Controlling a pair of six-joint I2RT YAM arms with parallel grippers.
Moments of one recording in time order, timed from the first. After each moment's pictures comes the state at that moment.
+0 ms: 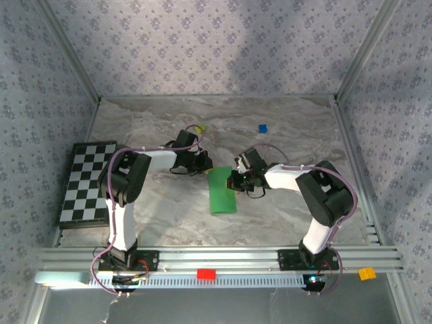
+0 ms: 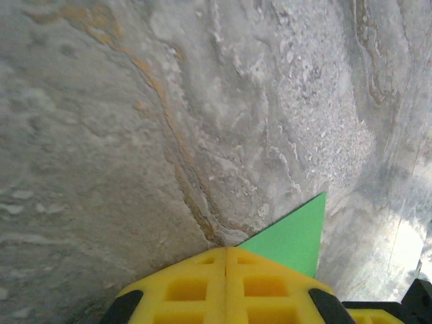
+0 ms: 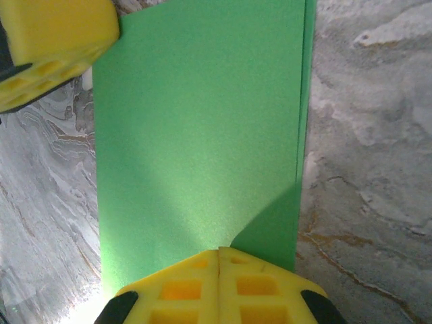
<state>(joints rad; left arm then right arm) -0.49 1.99 1.12 -0.11 0.53 -0.76 0.58 1.74 0.81 -0.09 -0.39 0.67</state>
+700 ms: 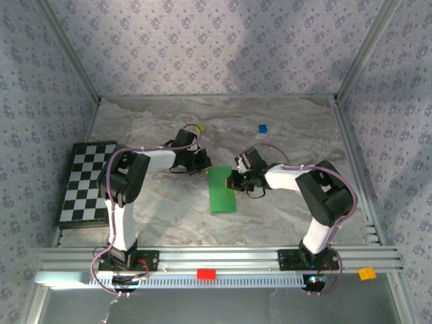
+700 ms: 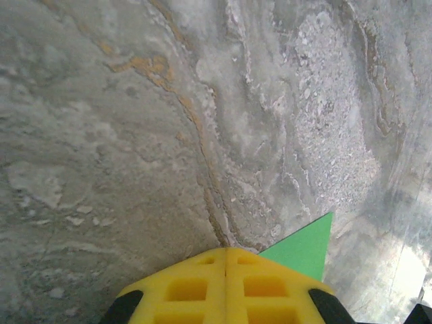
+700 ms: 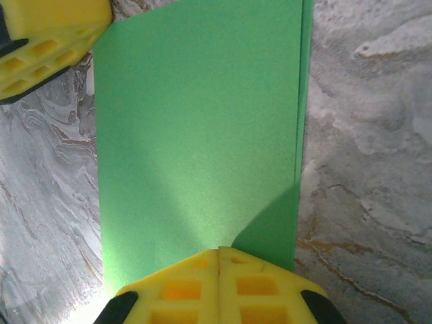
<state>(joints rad) -0.48 1.98 1.12 -0.11 0.47 -0.81 0.58 1.74 0.81 -0.07 -0.39 0.67</state>
